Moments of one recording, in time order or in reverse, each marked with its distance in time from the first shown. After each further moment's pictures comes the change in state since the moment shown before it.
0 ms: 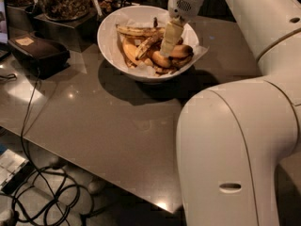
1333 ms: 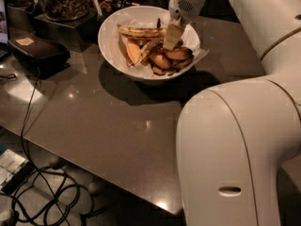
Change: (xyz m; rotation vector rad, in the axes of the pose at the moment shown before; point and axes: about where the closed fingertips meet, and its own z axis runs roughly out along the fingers) arm 0.005 0.008 -0.004 -0.022 -0.002 0.004
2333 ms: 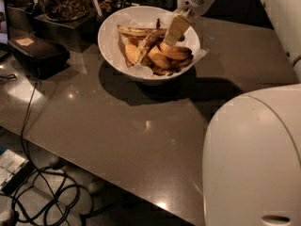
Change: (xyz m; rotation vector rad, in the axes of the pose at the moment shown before) arm -0.008 0.013 -0.030 0.017 -0.168 -0.023
